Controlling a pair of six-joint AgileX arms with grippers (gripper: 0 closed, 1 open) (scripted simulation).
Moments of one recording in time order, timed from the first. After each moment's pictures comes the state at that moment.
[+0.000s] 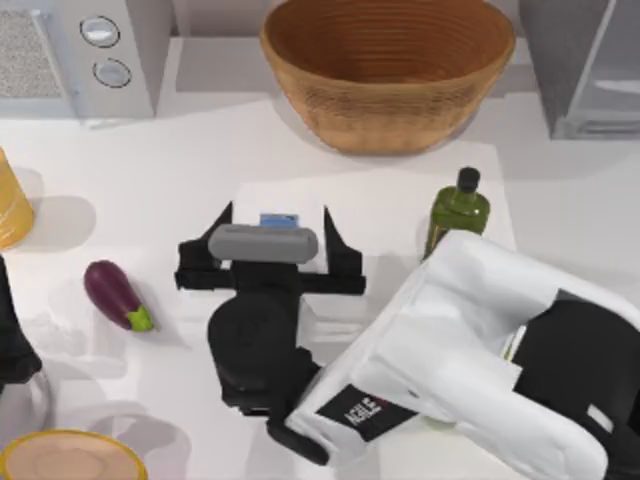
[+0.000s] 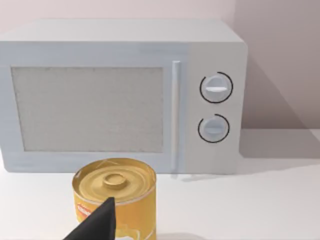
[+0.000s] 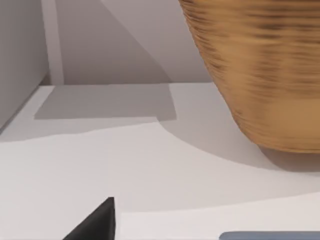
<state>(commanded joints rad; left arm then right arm) 0.00 0.00 0.00 0.00 0.00 0.00 1.01 2.58 1.34 1.23 1.11 0.02</state>
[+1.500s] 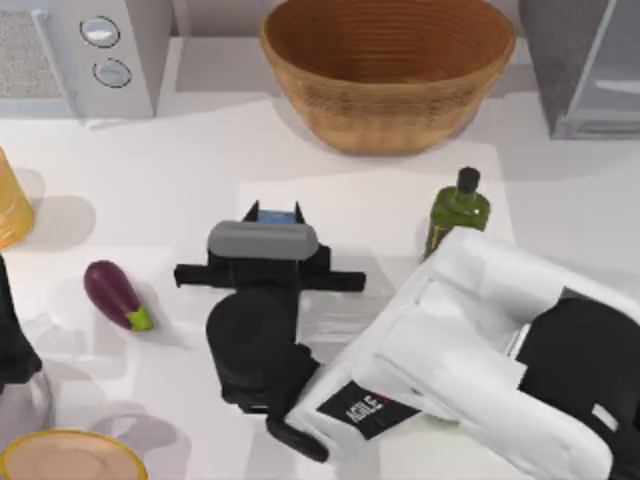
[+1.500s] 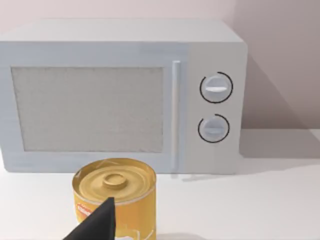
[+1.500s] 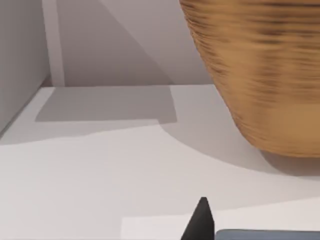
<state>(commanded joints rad) 0.00 0.00 0.00 0.00 0.00 0.00 1.02 2.56 1.33 1.22 1.11 0.02</state>
